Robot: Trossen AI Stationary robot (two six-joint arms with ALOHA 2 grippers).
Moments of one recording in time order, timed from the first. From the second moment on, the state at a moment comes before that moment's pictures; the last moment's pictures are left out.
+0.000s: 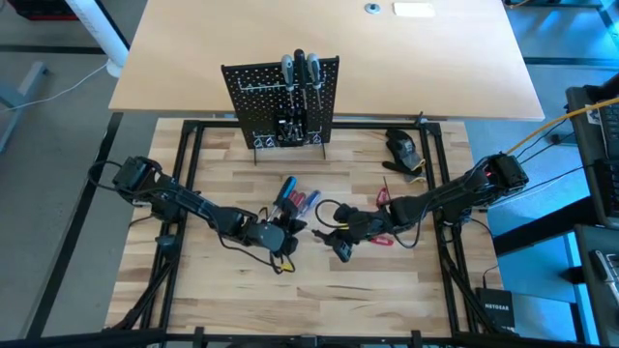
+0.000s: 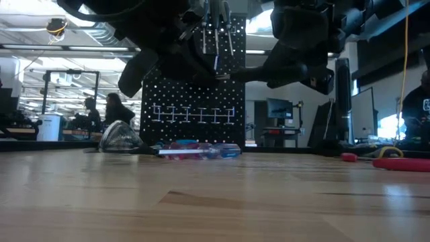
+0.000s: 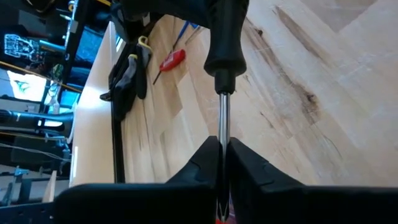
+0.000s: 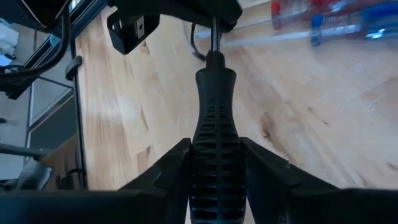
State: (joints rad) left arm -0.34 1.67 0.93 0.09 -0.62 0.68; right arm 0.29 1.52 0.87 -0.05 0.10 0.86
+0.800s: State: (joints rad) left arm -0.33 1.19 0.81 -0.06 -0.61 0.39; right arm 0.32 1.18 0.89 -0.31 0.46 0.62
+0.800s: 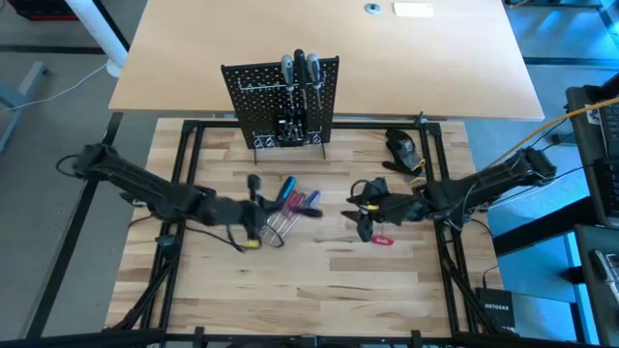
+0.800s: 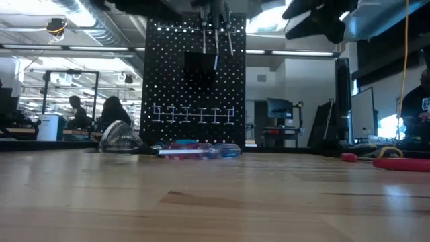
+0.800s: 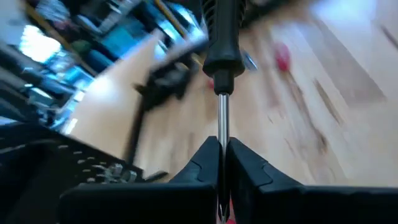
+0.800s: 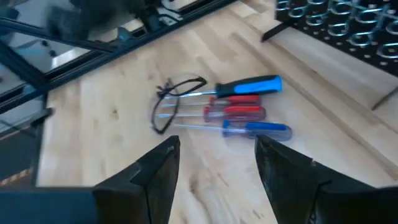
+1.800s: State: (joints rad) left arm 0.29 0.97 0.40 1.06 -0.32 0.27; right arm 0.31 1.57 0.77 0.13 0.74 0.66
